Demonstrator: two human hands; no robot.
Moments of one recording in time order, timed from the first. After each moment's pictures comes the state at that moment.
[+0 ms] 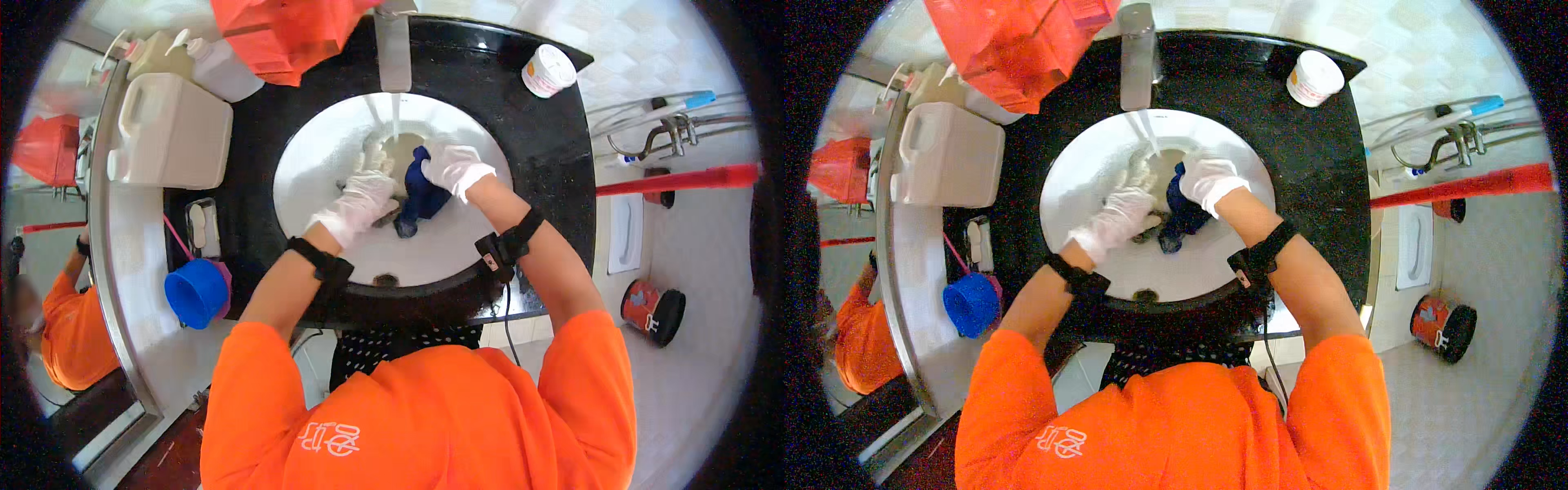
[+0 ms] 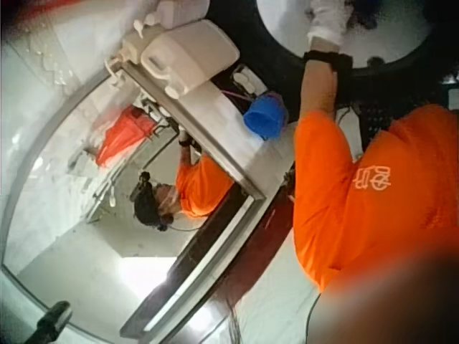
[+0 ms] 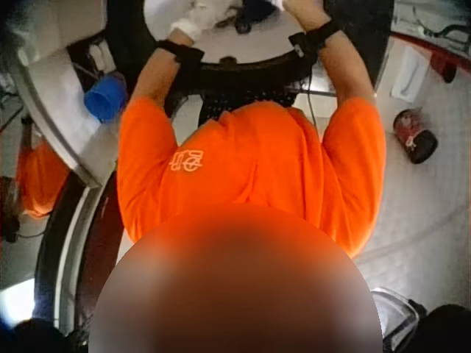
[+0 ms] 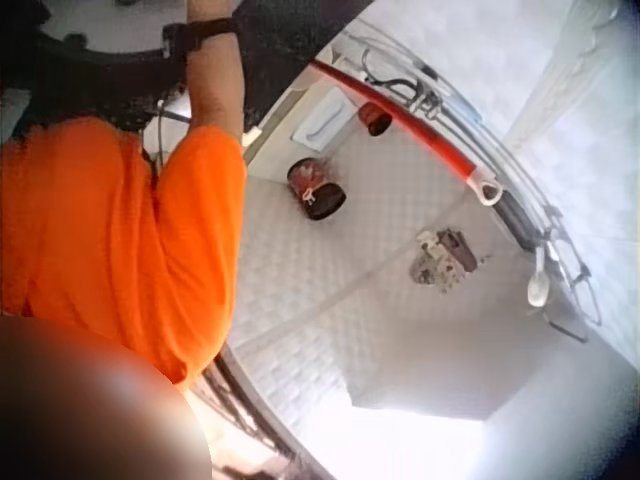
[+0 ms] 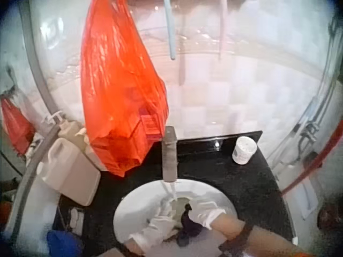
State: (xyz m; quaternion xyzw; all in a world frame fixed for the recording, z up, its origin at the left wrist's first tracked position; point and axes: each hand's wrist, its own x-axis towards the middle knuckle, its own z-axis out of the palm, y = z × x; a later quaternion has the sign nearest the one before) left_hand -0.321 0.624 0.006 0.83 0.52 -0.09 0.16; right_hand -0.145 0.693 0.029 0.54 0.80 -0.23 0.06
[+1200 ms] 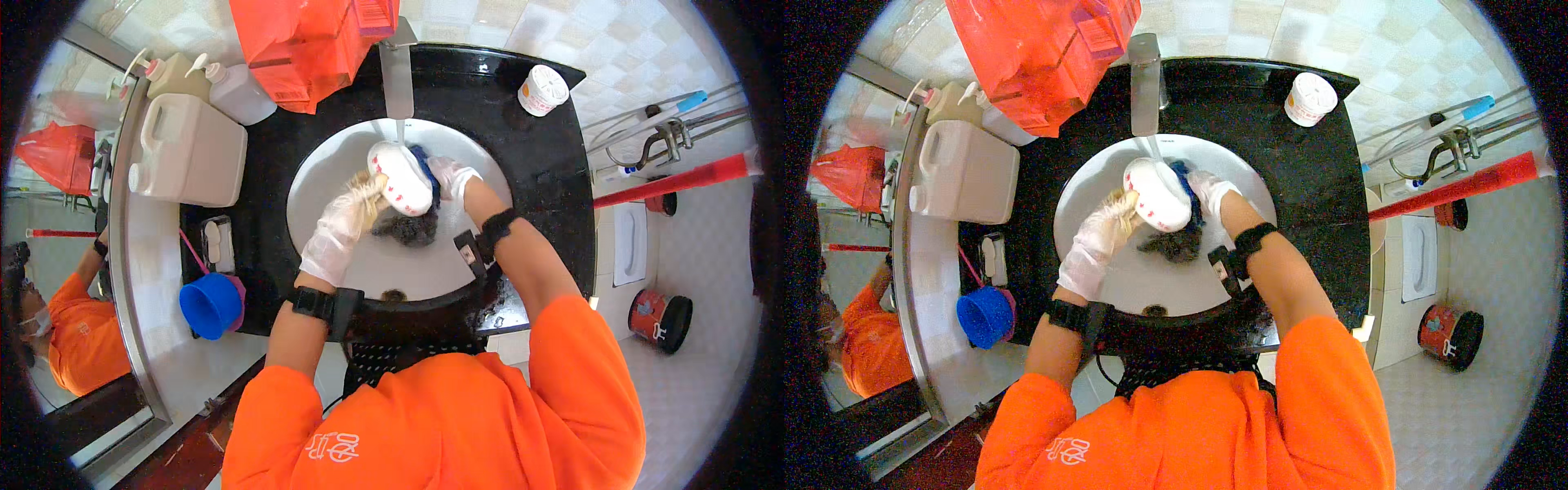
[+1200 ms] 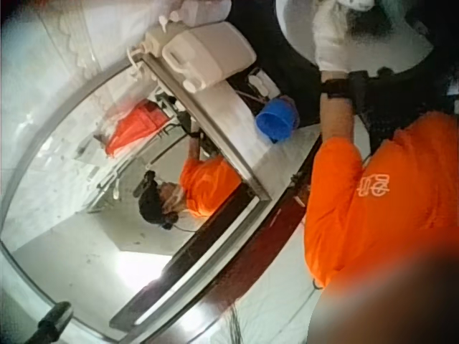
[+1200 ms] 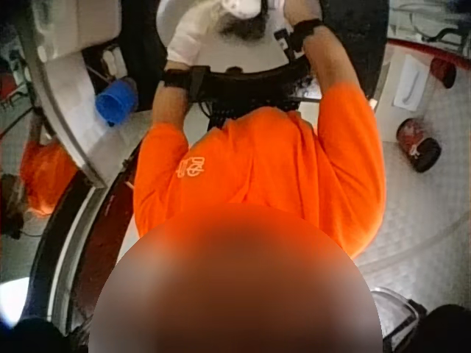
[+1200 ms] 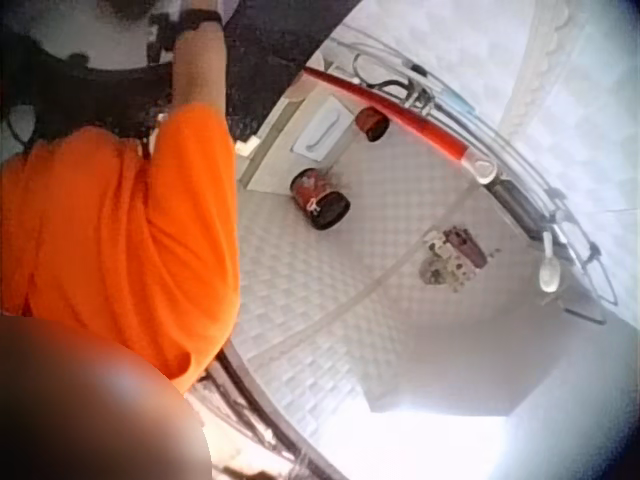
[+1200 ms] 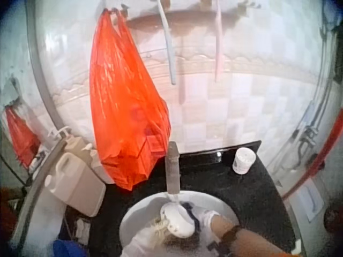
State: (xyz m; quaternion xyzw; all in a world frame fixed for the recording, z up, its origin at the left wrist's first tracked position) left_hand -0.339 0.610 0.050 0.13 0.39 0.55 0.73; right_hand -0.137 0.722 0.003 0.36 0.91 -0.19 0.10
